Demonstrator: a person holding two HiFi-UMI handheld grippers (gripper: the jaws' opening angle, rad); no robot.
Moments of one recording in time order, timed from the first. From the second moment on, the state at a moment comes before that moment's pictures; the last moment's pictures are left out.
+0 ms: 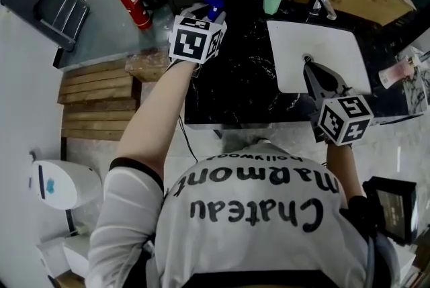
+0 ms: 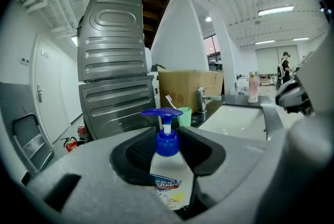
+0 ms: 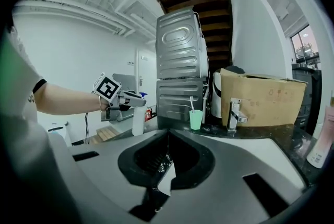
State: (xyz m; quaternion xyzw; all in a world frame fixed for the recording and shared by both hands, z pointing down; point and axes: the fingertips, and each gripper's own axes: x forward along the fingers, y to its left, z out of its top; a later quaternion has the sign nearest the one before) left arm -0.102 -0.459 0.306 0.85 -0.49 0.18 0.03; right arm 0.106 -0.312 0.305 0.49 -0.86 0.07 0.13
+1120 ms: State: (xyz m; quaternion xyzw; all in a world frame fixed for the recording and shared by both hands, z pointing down) left arm -0.149 -0.427 0.308 0.83 -0.54 0.10 0.06; right arm 0.075 -0.304 0.273 0.51 -0.85 0.03 0.12
